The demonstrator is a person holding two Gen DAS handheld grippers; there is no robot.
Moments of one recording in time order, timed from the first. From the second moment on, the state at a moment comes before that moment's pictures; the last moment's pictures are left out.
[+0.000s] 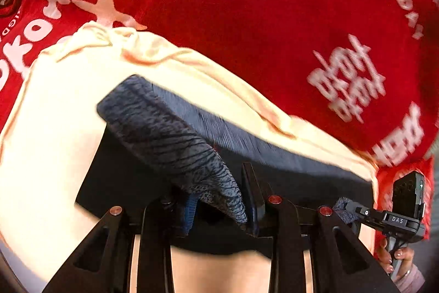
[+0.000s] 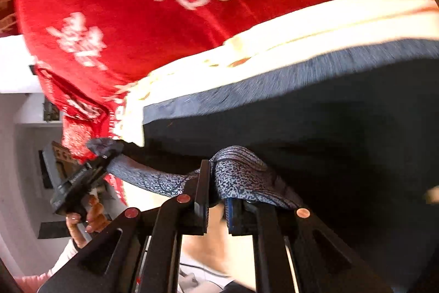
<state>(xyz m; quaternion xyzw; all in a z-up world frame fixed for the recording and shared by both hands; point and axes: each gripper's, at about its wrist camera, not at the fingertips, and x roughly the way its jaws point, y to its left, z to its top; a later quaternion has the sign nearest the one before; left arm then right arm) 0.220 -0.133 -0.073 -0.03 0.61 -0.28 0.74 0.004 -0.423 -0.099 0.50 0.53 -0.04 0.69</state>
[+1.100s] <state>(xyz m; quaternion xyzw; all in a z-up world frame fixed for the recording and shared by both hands) 0.217 -0.188 -0.127 0.17 0.59 -0.16 0.77 0.113 -0.407 -0.141 0.36 0.56 -0.05 0.74</state>
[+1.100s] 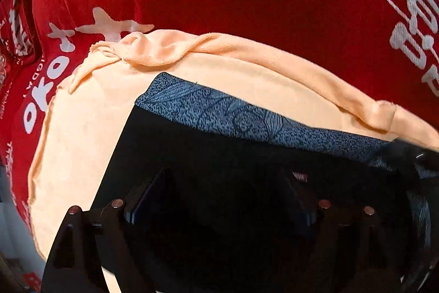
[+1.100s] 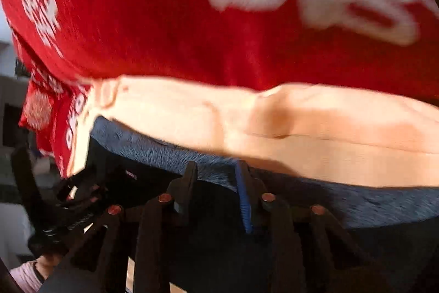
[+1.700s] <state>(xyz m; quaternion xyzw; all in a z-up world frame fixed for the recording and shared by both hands) 0.096 -0.223 -0.092 0.24 0.61 -0.22 0.72 -0.096 -0.405 -0.091 0.43 0.55 -0.12 0.70</state>
